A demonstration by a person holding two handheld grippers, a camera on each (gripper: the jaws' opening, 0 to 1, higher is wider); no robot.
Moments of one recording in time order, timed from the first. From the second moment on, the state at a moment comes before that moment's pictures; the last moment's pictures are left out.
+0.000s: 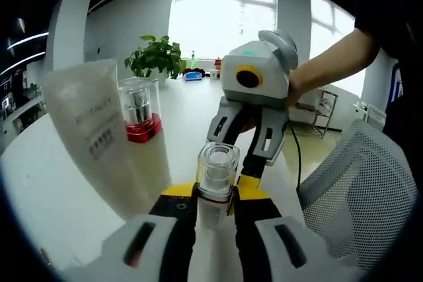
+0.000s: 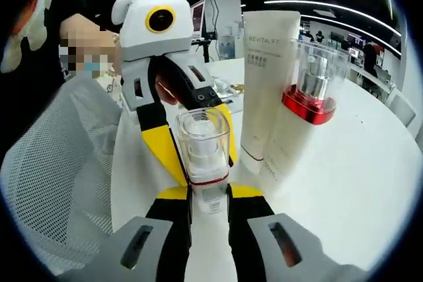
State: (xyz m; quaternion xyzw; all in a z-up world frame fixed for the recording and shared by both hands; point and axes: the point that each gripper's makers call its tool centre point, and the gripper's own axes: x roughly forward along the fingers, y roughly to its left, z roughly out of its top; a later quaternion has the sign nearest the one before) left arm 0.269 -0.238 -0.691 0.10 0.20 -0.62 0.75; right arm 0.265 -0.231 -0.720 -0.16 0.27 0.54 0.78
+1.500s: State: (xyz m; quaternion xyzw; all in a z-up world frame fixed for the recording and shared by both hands) left arm 0.287 -0.244 -0.693 0.08 0.22 -0.59 0.77; right arm 0.284 -0.245 -0.723 -0.16 0.29 0.54 0.77
